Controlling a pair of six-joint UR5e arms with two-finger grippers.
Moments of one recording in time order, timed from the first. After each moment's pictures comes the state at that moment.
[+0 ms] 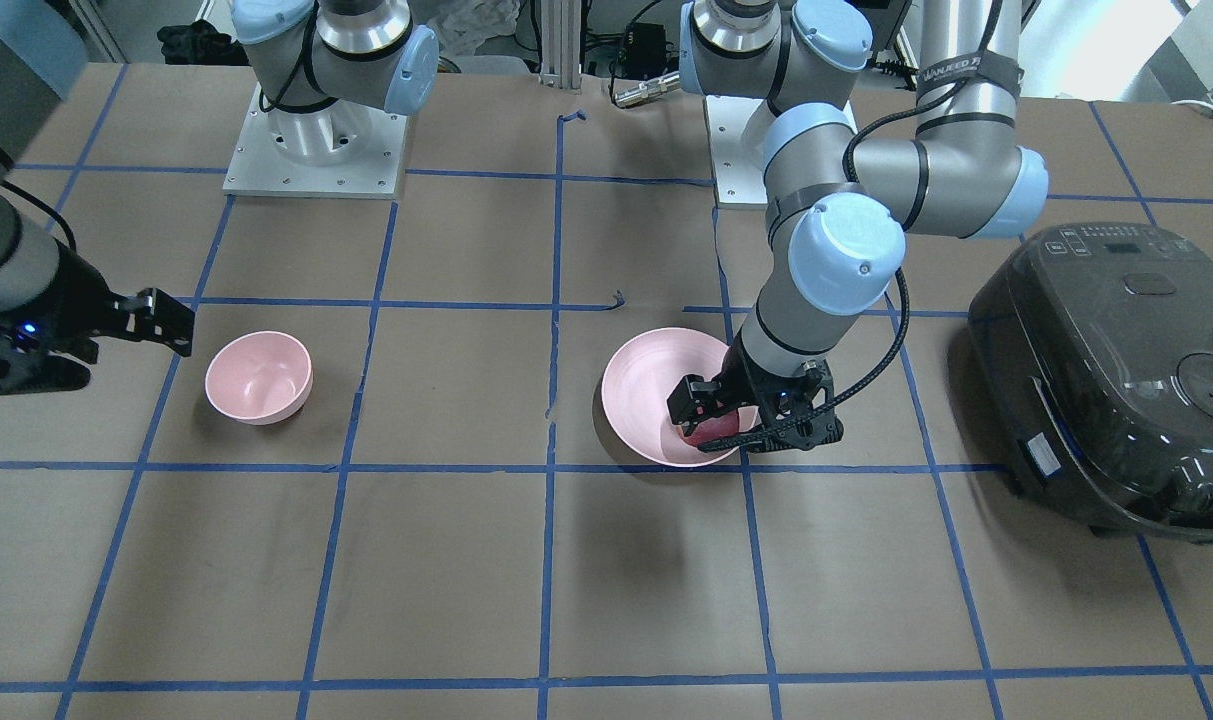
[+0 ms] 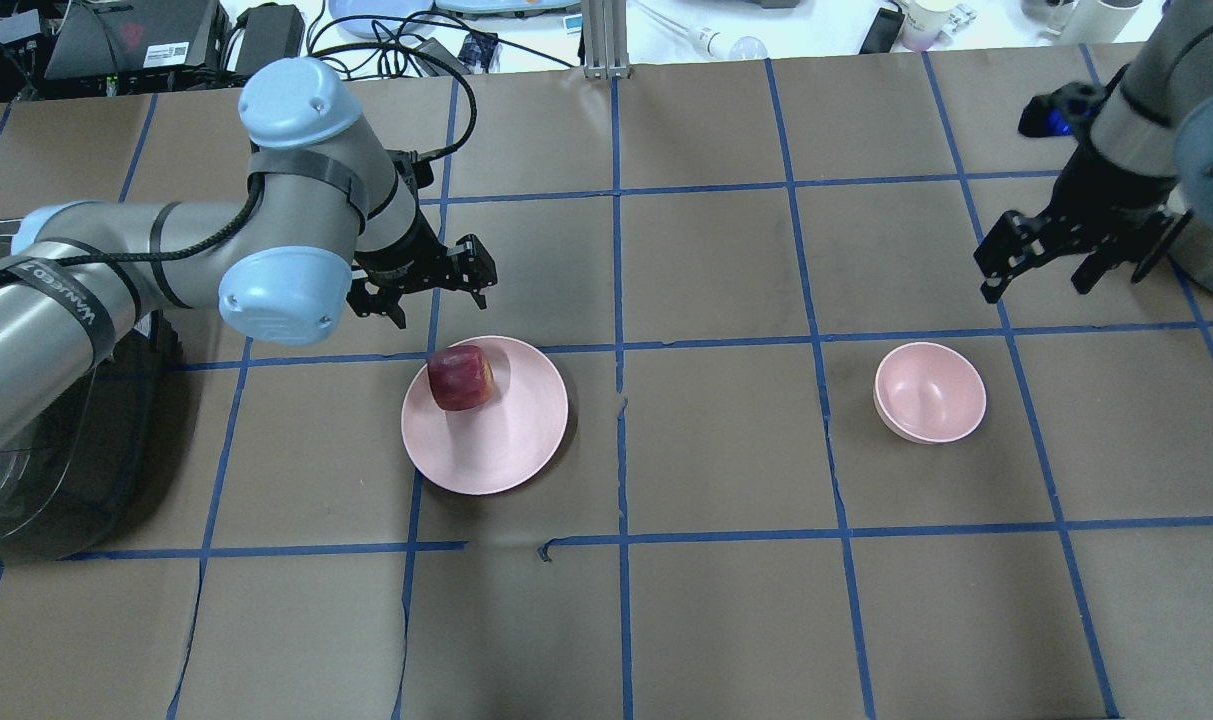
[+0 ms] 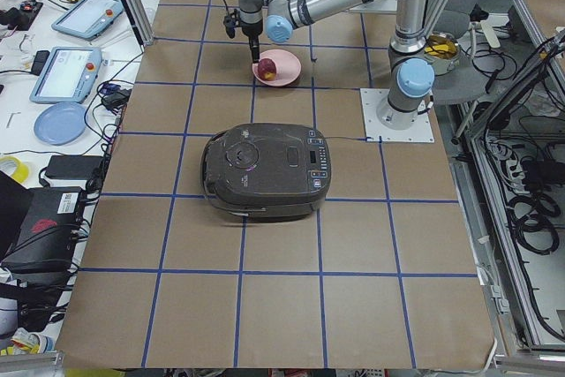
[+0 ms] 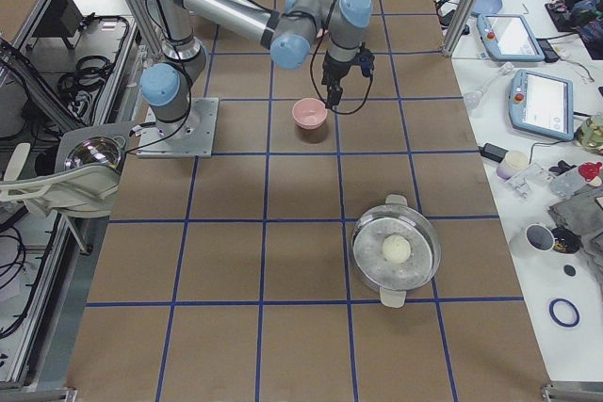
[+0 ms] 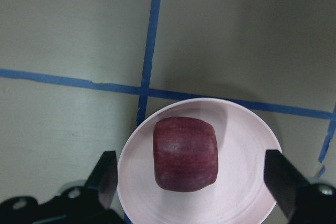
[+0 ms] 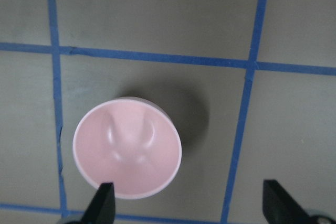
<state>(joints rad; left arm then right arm) -1.63 -1.86 -1.84 -1.03 1.47 -0.26 1.25 -1.40 1.82 -1.84 -1.60 -0.40</state>
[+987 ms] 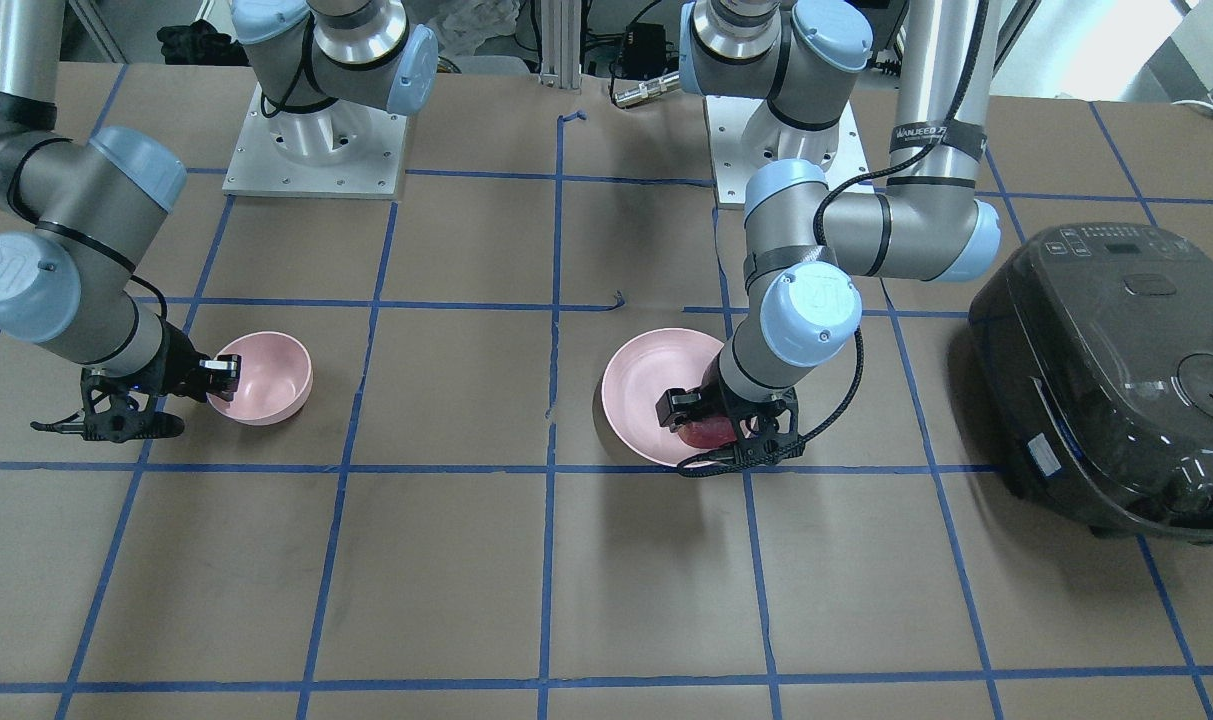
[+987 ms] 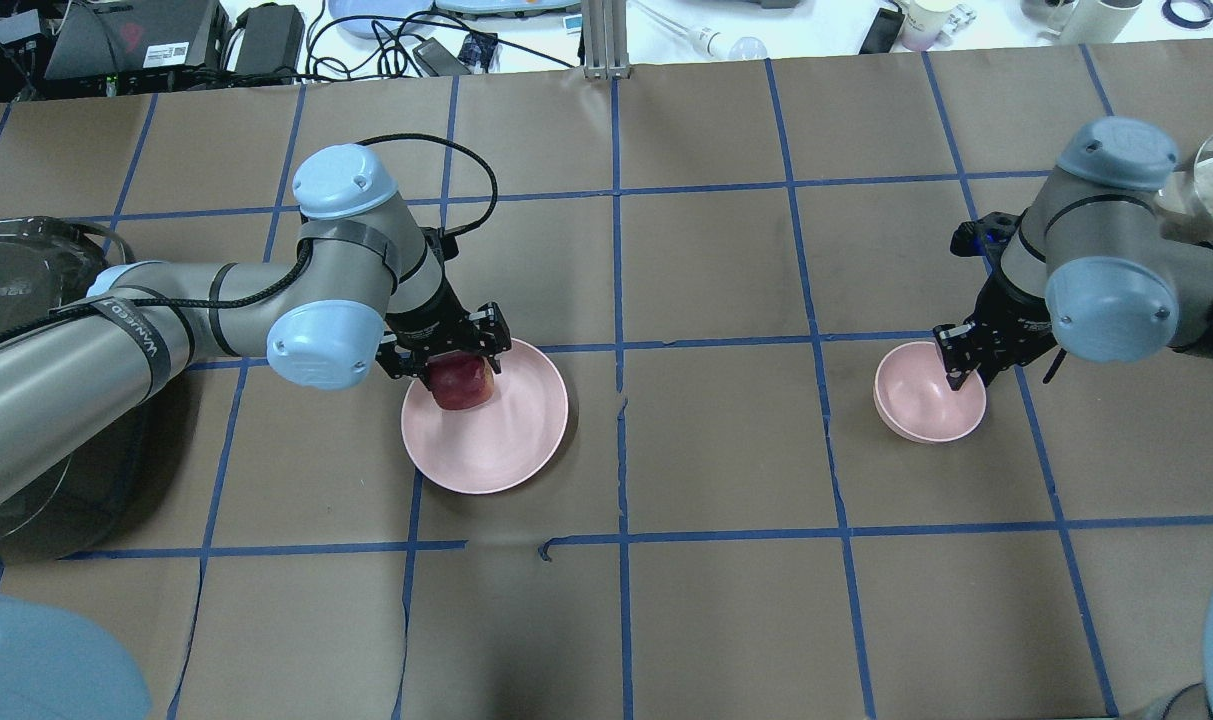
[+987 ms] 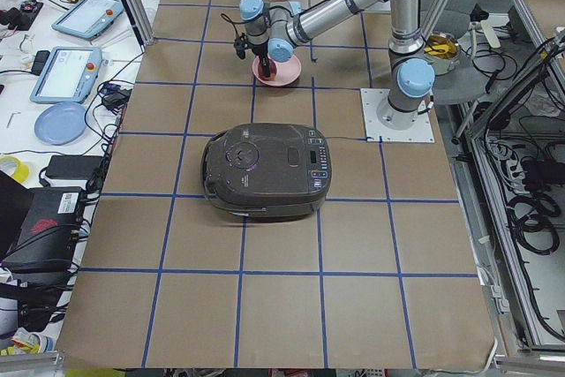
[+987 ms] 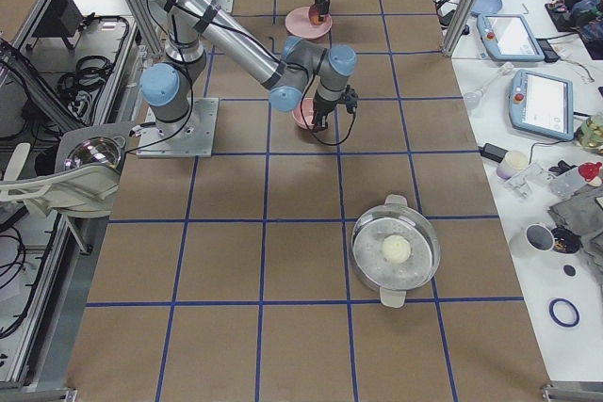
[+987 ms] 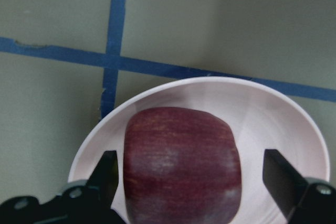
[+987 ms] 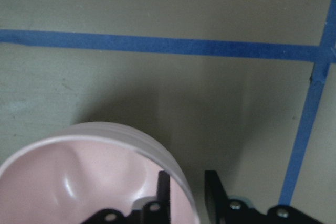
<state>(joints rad) -1.63 -1.93 -1.91 -1.00 1.46 -0.23 1.25 -1.30 2.00 -2.08 -1.62 -0.38</state>
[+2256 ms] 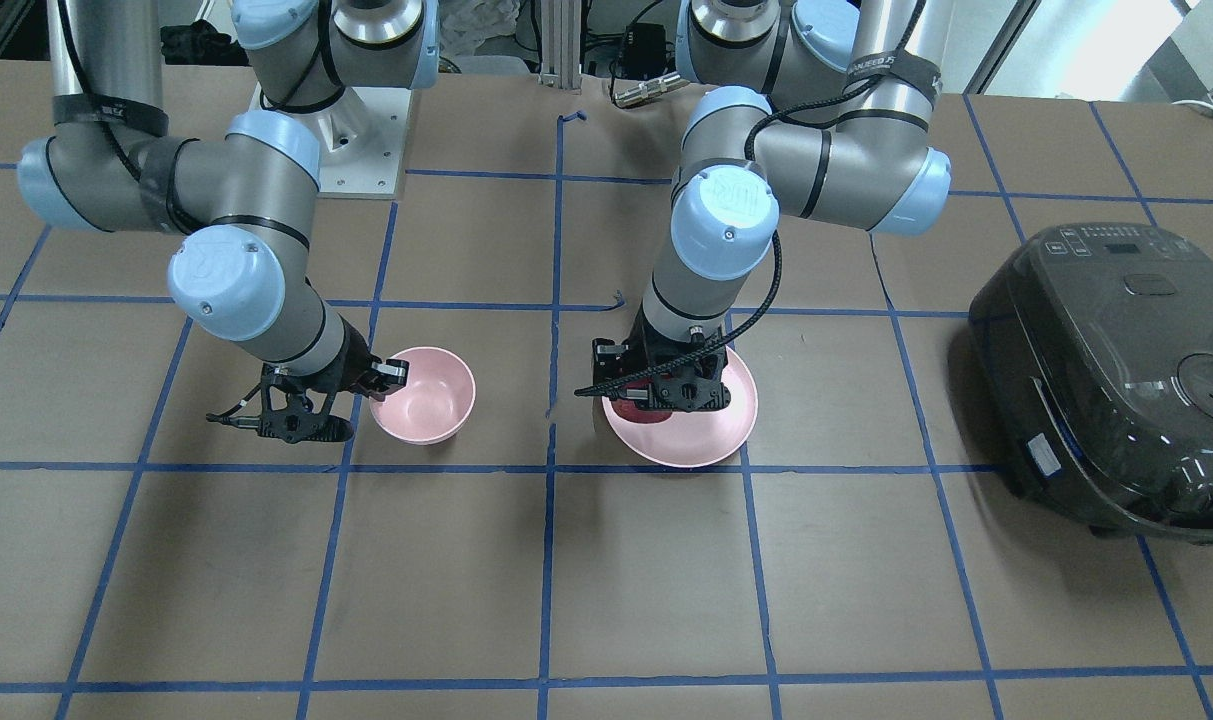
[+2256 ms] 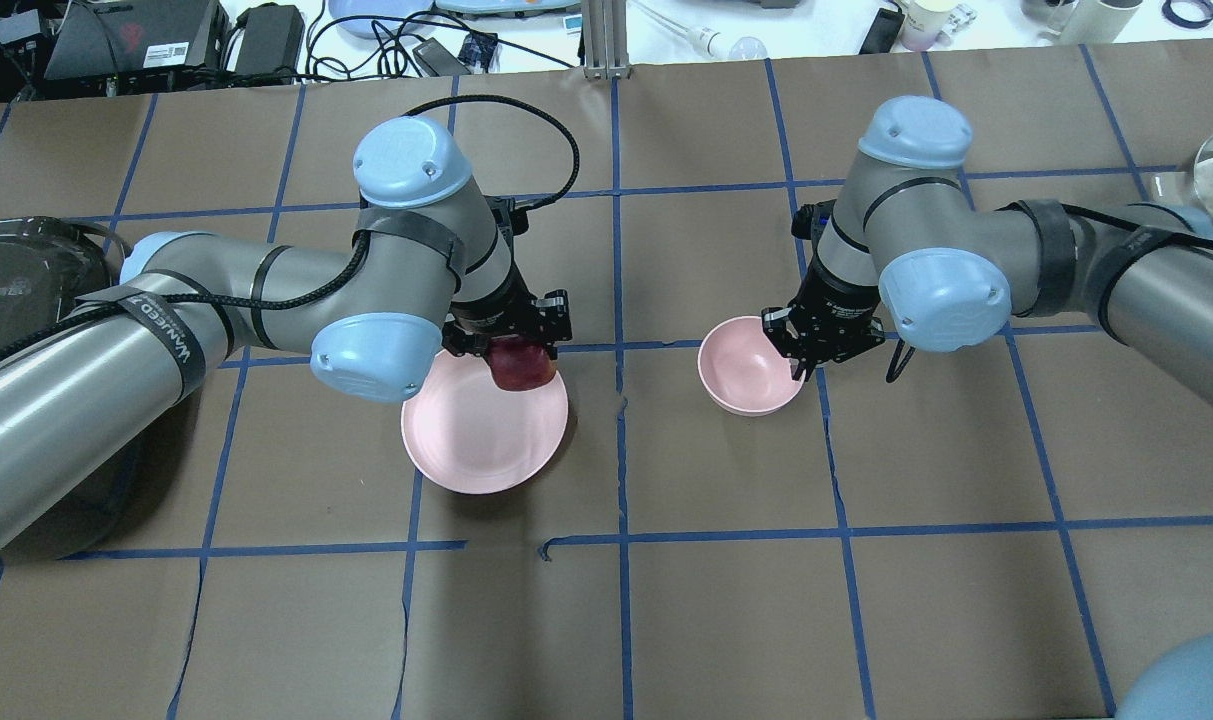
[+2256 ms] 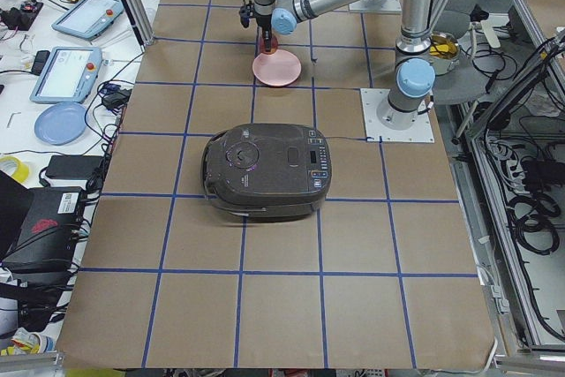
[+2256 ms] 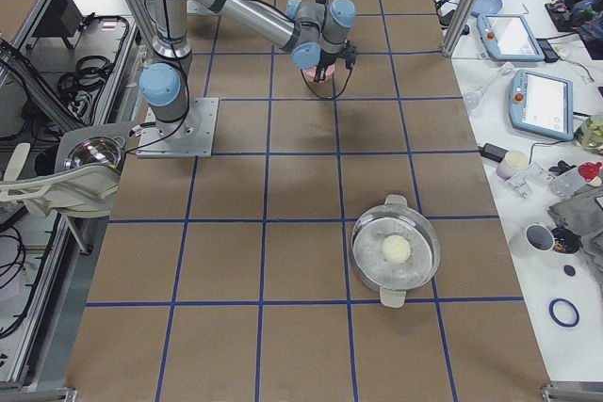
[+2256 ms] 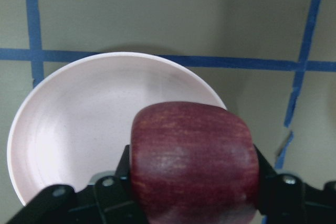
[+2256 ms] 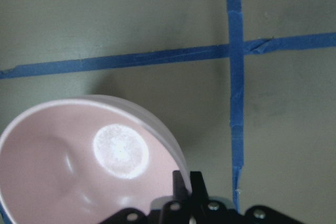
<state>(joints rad) -1.79 -1.84 -1.87 -1.00 1.47 -0.29 1.58 -1.29 1.91 -2.00 -1.45 0.10</state>
